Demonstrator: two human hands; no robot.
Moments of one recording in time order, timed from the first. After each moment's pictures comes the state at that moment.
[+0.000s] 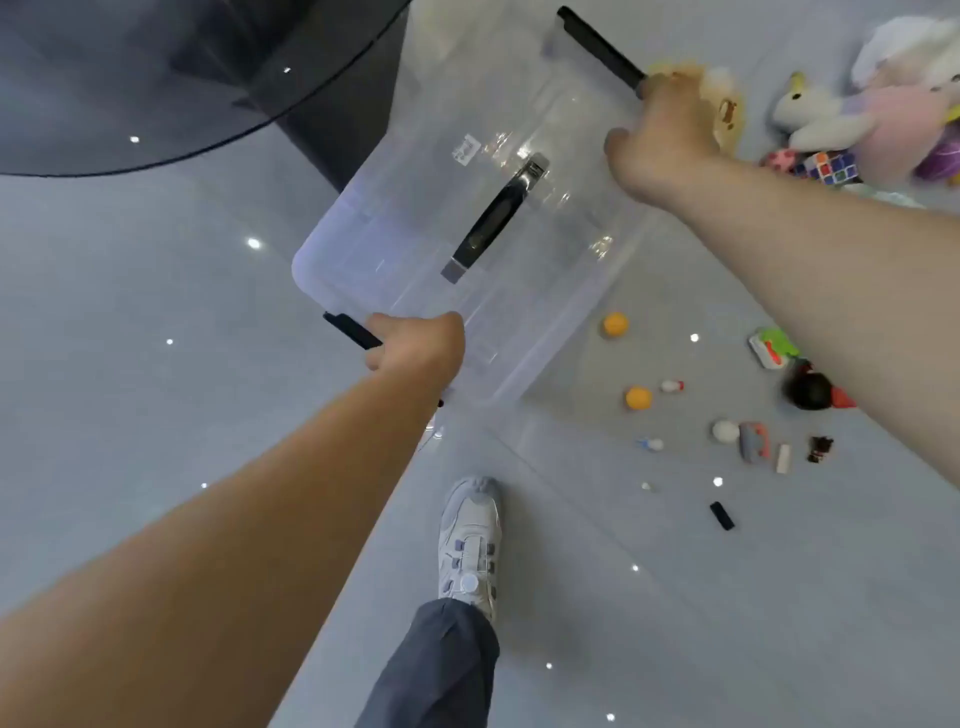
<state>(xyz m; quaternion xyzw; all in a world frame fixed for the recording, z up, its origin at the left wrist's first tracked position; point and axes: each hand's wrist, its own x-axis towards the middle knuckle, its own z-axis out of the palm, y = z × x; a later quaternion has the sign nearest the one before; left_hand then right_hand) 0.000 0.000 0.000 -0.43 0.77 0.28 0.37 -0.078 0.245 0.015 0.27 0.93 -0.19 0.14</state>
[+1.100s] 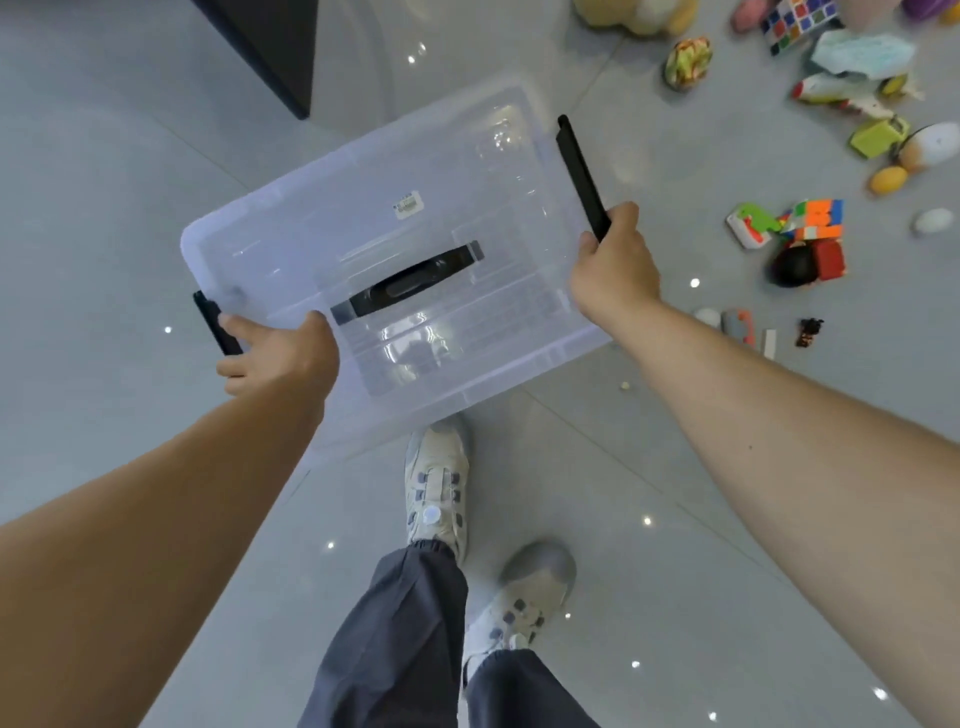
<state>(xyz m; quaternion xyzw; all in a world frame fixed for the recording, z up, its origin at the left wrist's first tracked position) 0.116 -0.091 -0.040 -0.49 0.83 0.16 0.21 0.171 0.186 -0.032 0.41 0.83 -0.35 0.15</state>
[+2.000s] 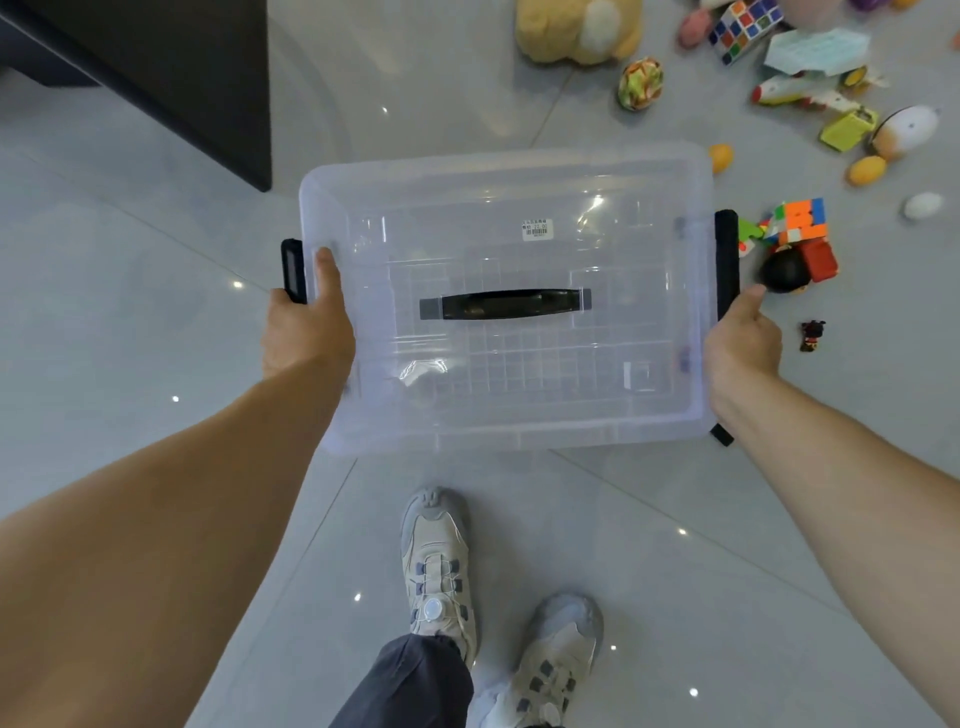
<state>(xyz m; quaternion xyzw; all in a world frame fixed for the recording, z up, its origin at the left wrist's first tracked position) 0.062 -0.026 -0.054 -0.28 0.90 0.26 0.21 0.252 0.280 -0.065 0.70 0.60 -0.38 0.03</state>
